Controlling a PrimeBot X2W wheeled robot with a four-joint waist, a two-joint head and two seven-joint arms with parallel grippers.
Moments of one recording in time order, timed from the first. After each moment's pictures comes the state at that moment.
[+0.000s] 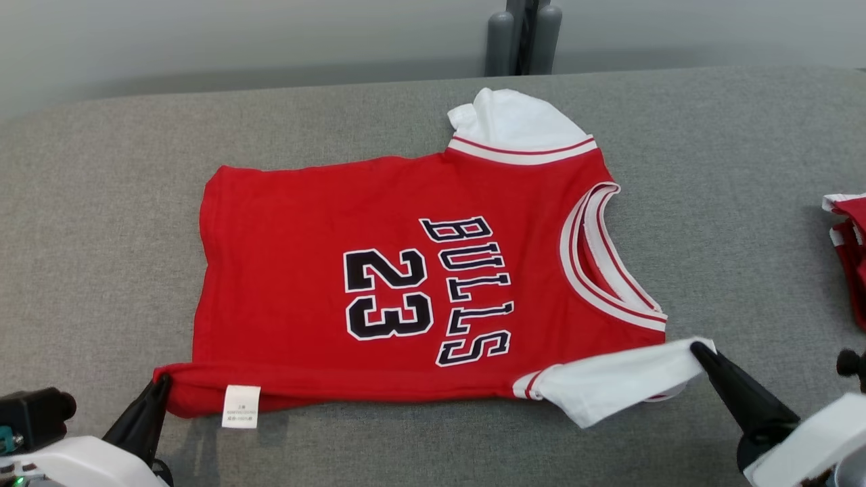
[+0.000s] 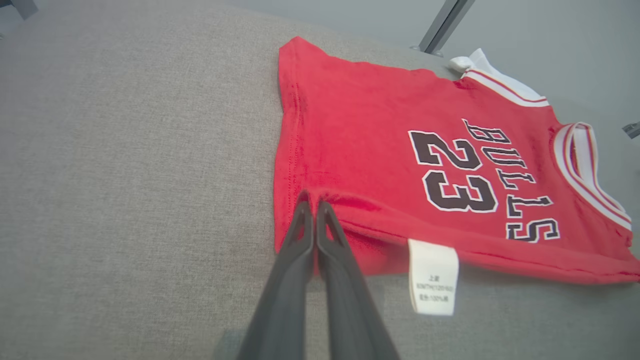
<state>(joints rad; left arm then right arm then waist) 0.20 0.59 -0.20 -0.29 -0.88 0.30 0.18 0.16 -0.05 -0.12 -0.32 0.79 0.13 0.55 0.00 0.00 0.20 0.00</state>
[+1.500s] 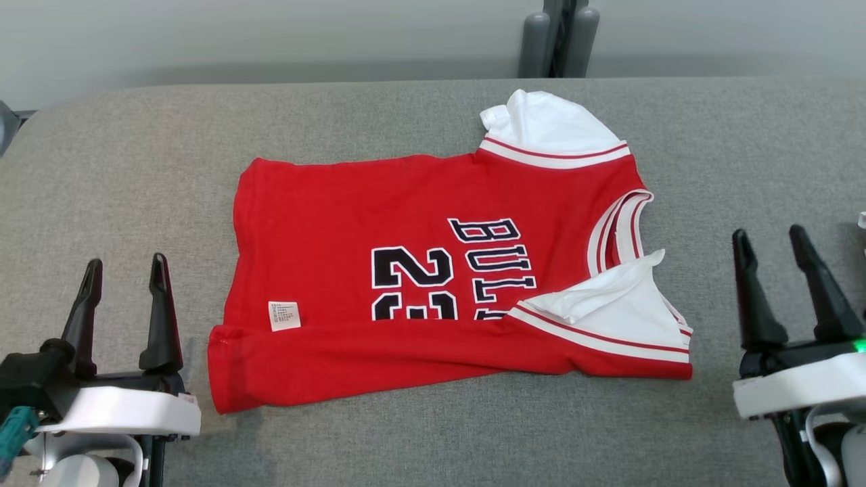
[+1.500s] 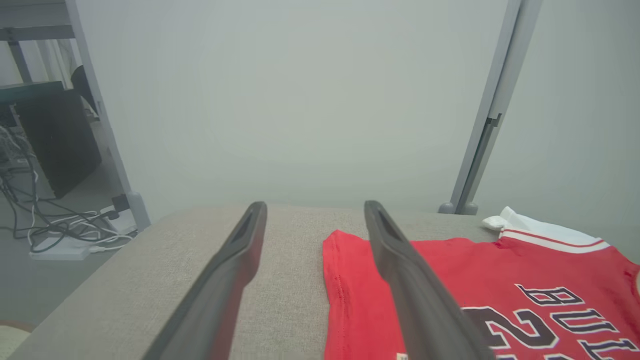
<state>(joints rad) -0.07 0.43 -0.23 -0.07 -0.58 0.30 -0.25 -0.12 -0.13 -0.04 -0.05 0.35 0.13 -0.08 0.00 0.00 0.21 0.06</state>
